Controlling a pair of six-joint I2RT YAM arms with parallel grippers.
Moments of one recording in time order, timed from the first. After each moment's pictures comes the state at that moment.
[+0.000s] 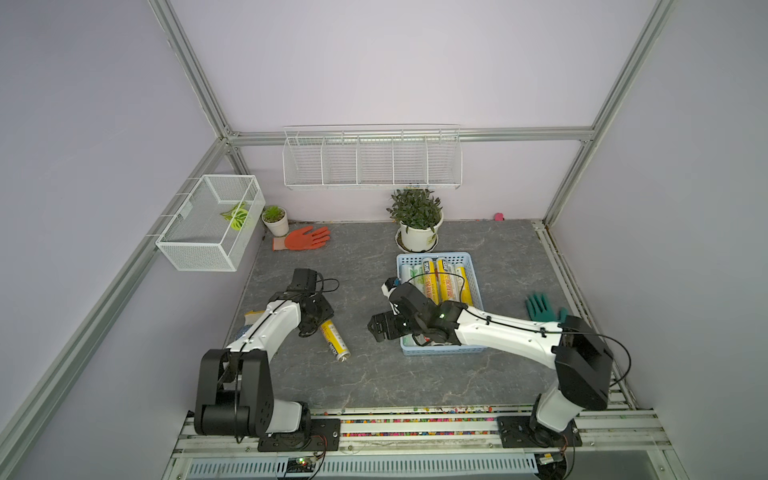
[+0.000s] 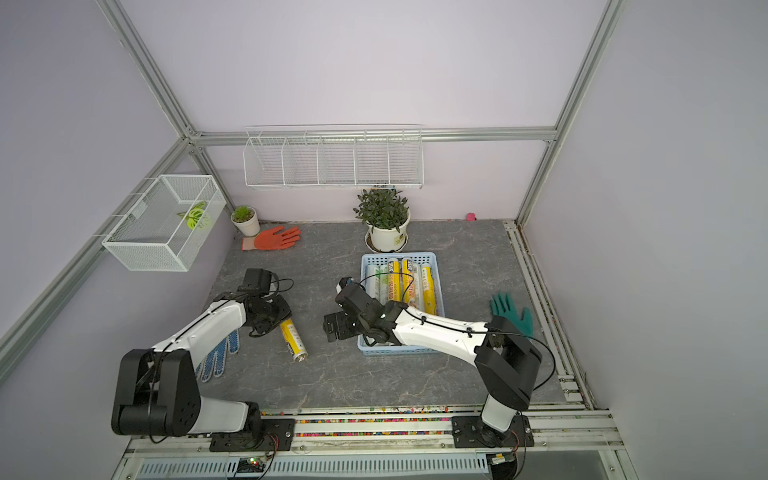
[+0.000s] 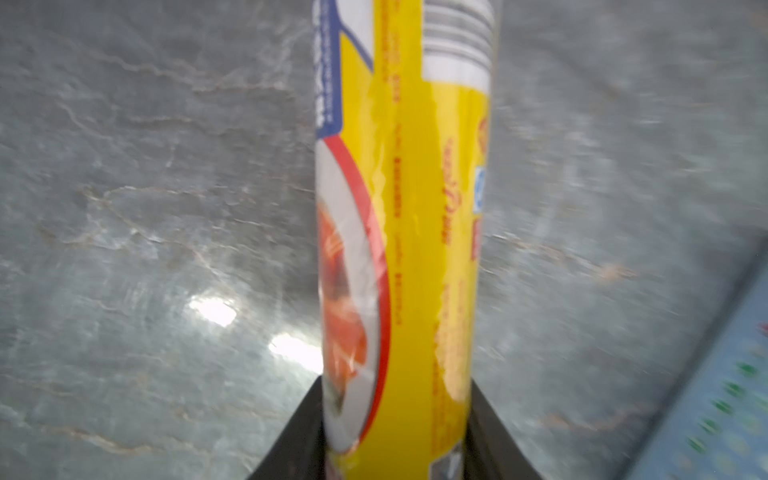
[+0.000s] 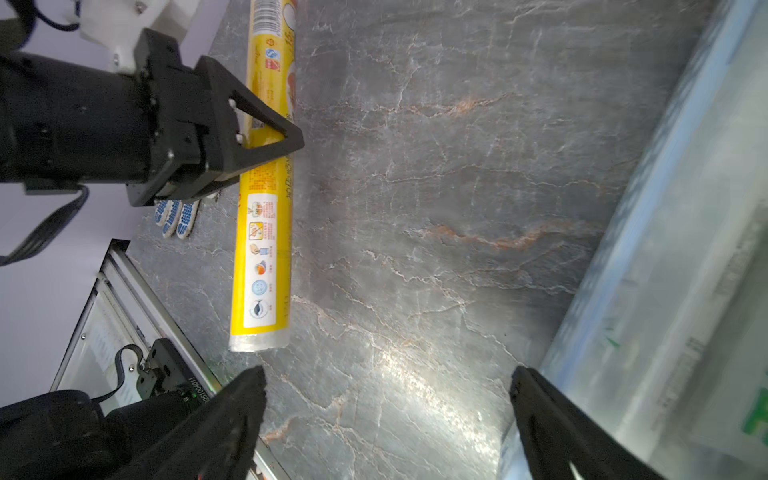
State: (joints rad) left arm -0.13 1.36 0.83 -0.61 0.08 -0.68; right arm 1.02 1.66 1.20 -0.33 0.01 0.63
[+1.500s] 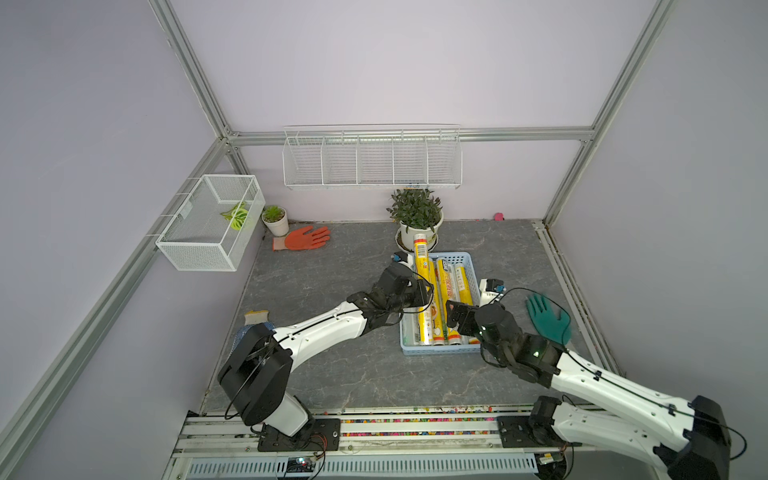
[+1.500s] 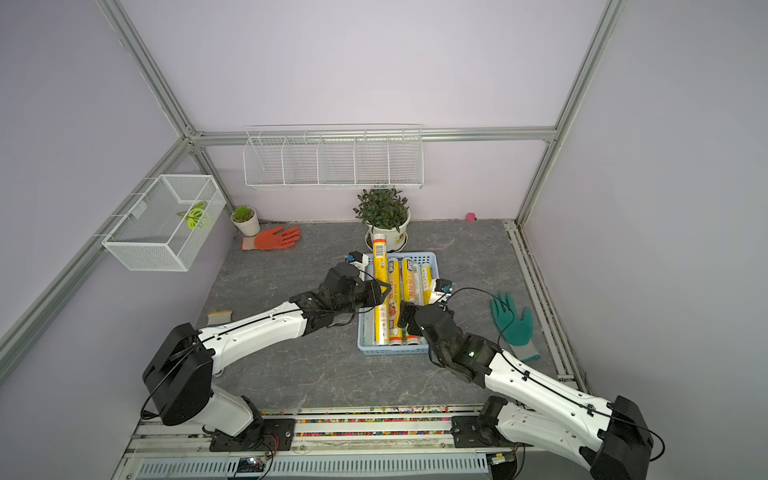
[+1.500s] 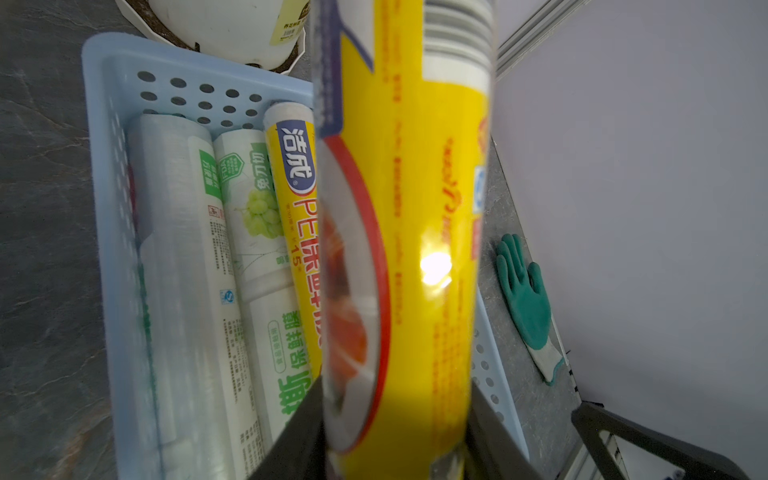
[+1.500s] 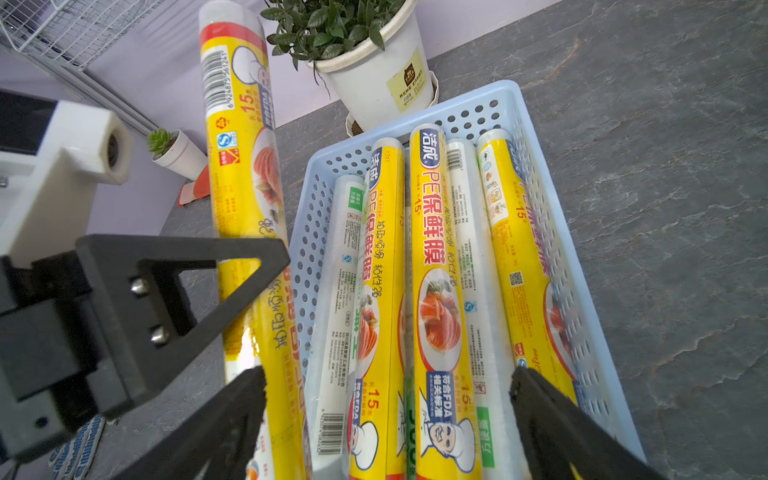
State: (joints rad) left arm -0.84 1.57 1.05 -0.04 0.04 -0.75; right arm 0.88 0.96 0.66 -0.28 0.48 0.79
